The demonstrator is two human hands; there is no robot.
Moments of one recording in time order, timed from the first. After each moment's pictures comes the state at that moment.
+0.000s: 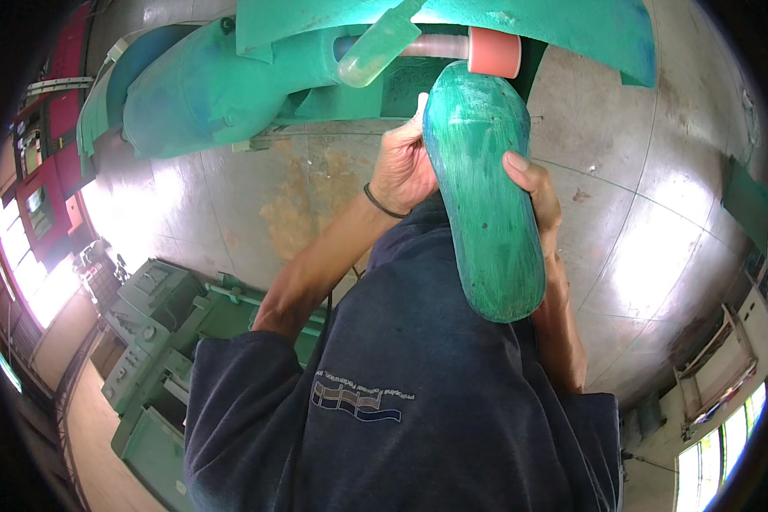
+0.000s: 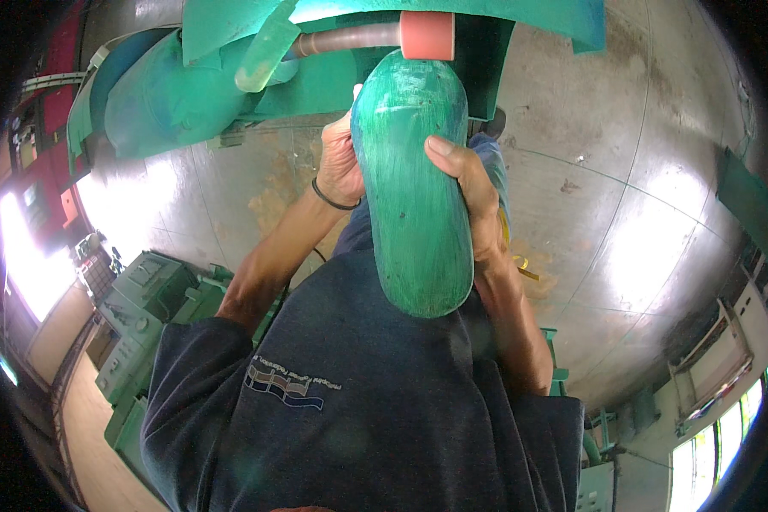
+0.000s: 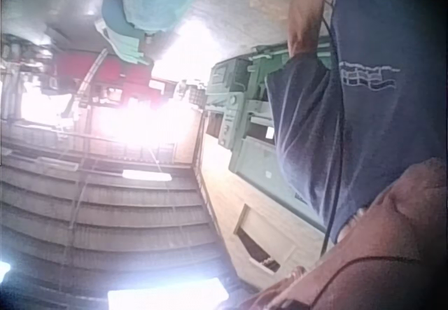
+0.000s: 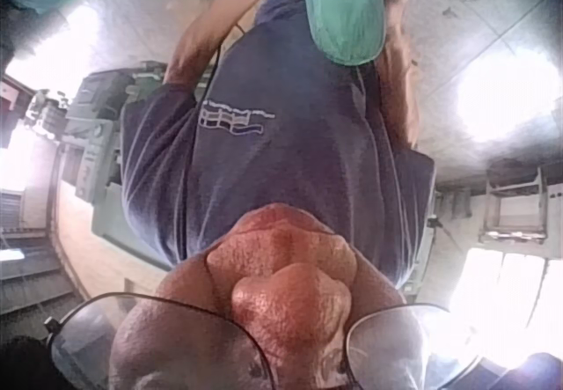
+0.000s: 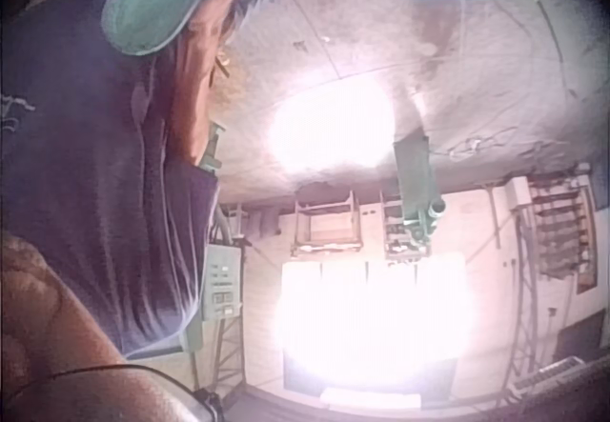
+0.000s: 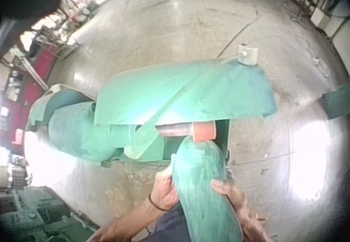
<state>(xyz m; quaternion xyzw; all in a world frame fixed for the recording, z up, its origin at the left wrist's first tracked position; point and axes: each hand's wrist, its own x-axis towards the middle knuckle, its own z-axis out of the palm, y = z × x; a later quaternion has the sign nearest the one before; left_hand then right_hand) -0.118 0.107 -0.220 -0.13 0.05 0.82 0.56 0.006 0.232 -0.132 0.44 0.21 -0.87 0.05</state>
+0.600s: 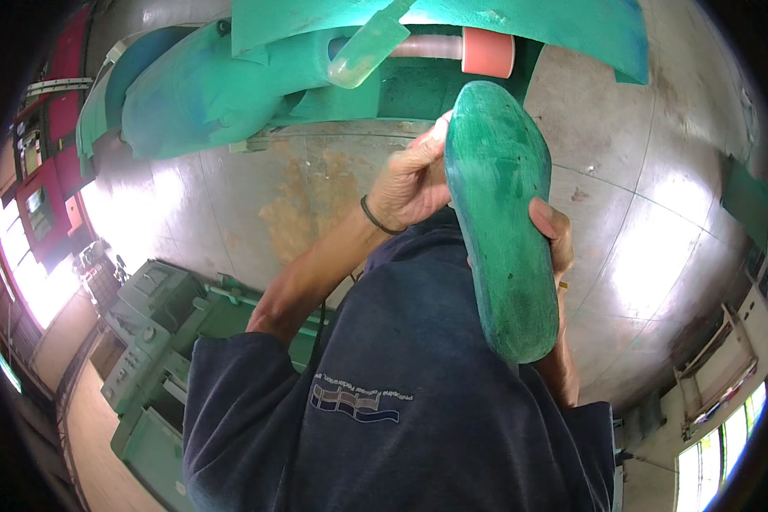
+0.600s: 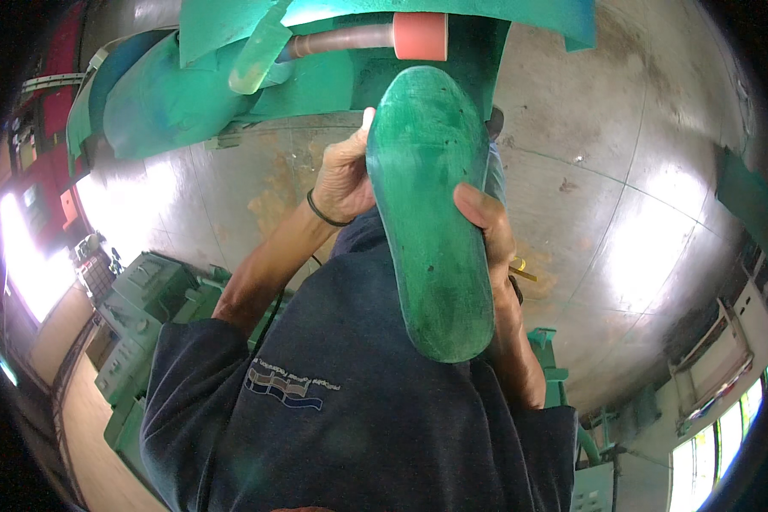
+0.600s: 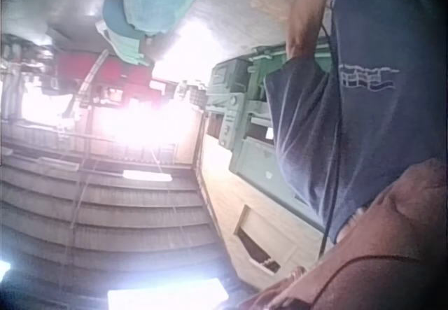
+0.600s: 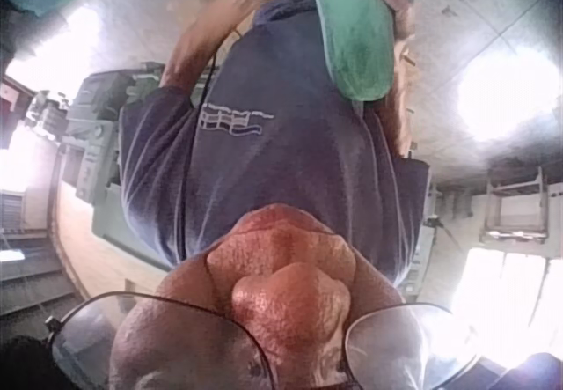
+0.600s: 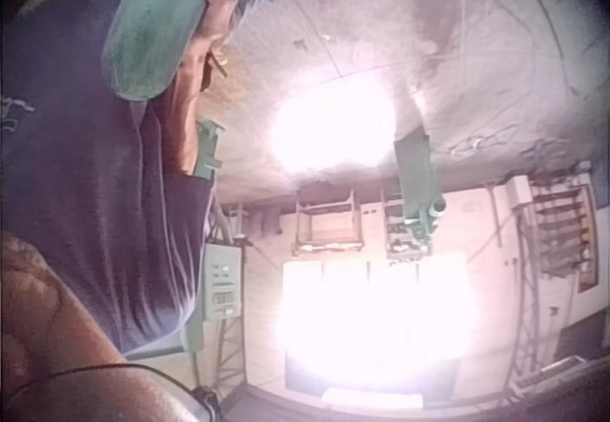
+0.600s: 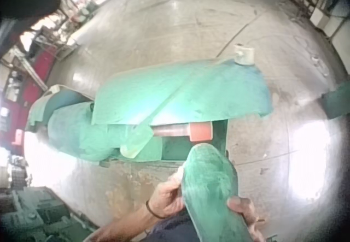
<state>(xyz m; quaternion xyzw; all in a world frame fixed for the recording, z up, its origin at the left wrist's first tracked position) -0.104 0.109 -0.190 -0.10 0.12 0.78 0.60 0.037 0.224 -0.123 0.41 0.16 -0.90 -0.03</state>
